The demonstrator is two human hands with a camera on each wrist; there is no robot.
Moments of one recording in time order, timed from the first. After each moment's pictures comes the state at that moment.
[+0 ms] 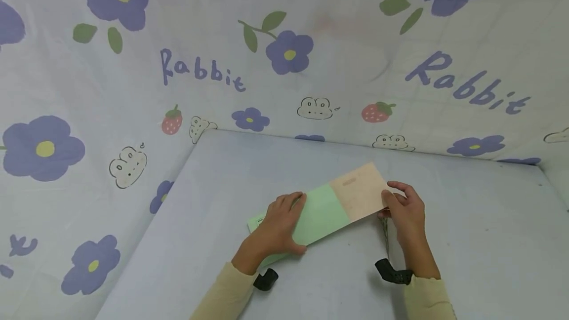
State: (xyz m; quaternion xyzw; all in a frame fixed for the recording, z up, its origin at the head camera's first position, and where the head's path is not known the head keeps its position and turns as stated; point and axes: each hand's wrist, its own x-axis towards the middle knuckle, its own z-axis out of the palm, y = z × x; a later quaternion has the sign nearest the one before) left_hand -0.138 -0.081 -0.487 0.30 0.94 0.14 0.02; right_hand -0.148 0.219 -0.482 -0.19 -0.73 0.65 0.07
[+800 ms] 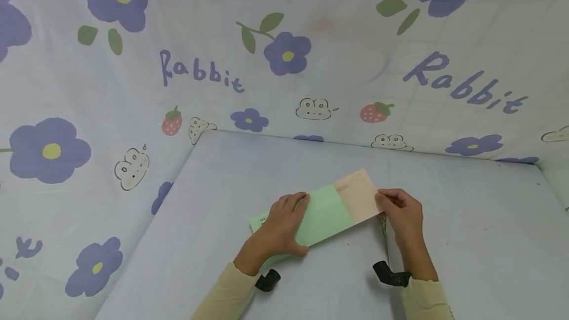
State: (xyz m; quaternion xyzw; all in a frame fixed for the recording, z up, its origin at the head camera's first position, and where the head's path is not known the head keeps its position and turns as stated) left_hand -0.134 -0.074 -0.479 0.32 0.94 0.14 0.00; right_hand -0.144 0.217 -0.485 -0.17 -0.75 0.64 0.11
